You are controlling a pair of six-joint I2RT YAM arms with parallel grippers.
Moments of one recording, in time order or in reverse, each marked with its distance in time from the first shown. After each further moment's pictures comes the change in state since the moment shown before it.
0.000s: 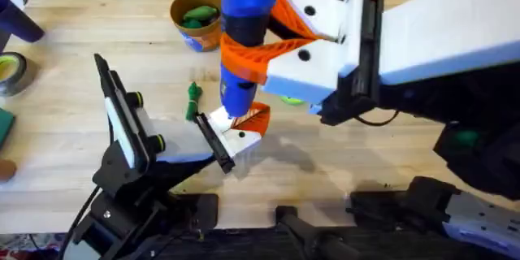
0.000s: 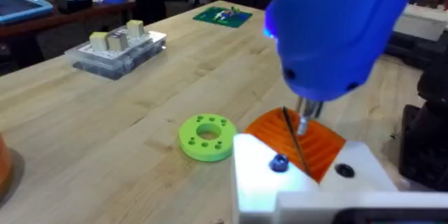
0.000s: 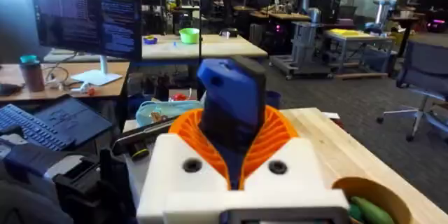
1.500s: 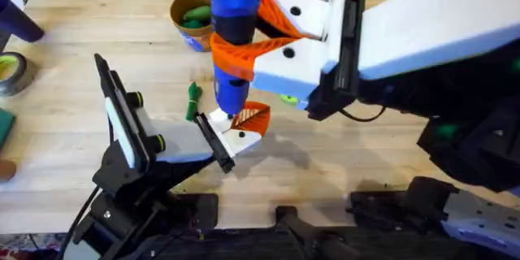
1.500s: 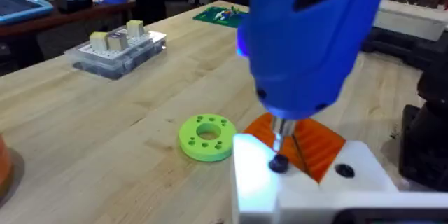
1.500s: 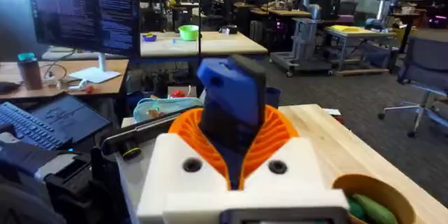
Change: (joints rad) left arm 0.000 0.000 0.000 0.000 0.000 0.000; right arm 0.000 0.060 0.000 0.047 0.000 0.003
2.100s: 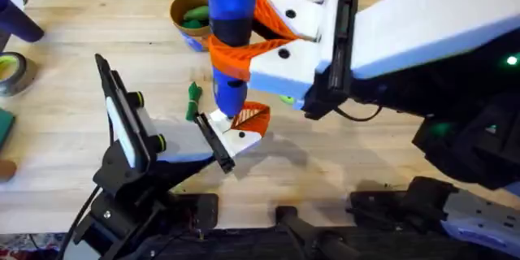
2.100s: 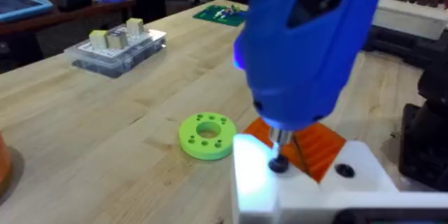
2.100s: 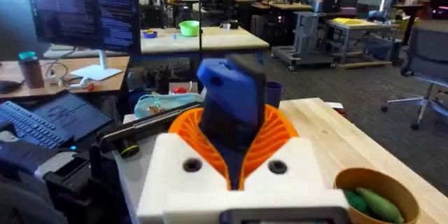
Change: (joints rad) left arm 0.000 0.000 0.000 -0.005 0.000 0.000; right arm 0.000 0.017 0.000 -0.004 0.000 0.009
